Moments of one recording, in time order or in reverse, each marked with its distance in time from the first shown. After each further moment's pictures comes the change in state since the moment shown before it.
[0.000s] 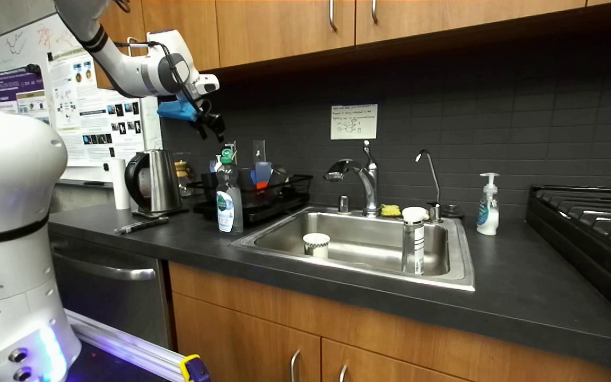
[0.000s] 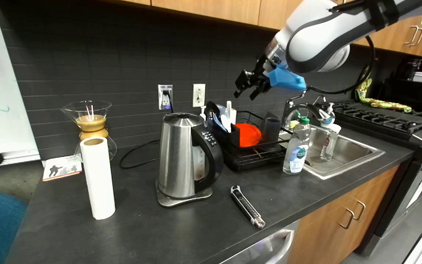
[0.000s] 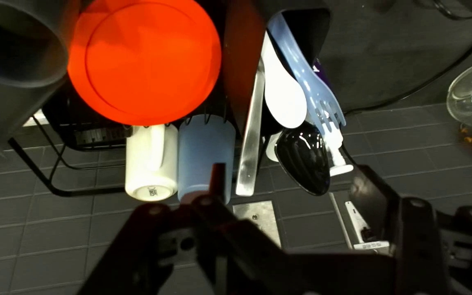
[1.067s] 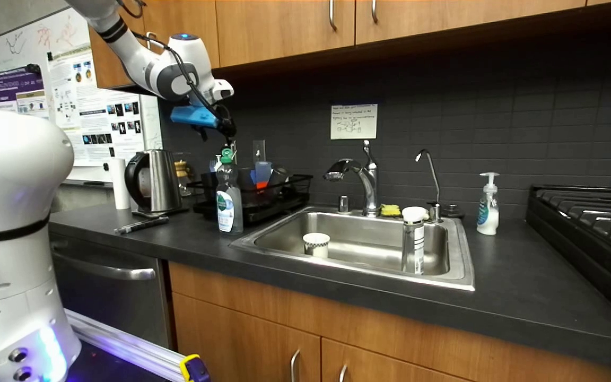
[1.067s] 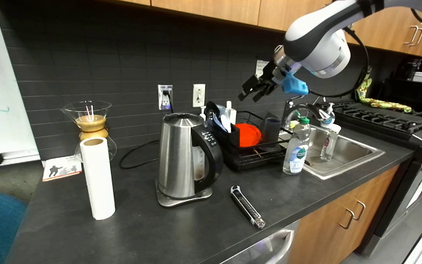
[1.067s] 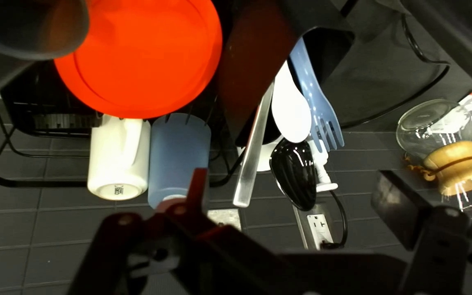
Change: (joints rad) arm 0.119 0.019 -0.151 -0.007 0.453 0.003 -0.648
